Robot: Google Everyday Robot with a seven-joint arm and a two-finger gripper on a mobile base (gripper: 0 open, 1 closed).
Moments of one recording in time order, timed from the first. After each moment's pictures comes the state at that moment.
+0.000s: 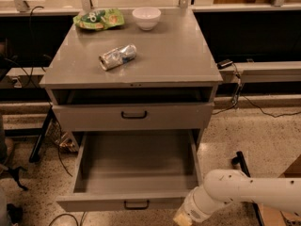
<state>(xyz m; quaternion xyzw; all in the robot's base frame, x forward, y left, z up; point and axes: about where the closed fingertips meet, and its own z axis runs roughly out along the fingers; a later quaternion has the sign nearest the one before) 0.352 -0.107 0.442 -0.46 0.86 0.21 0.08</state>
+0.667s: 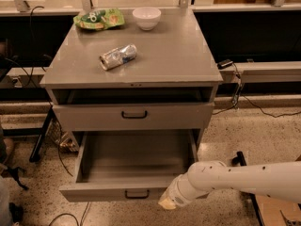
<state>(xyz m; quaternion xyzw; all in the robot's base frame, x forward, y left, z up) 0.419 -0.055 0.425 -0.50 0.83 0.21 0.15</state>
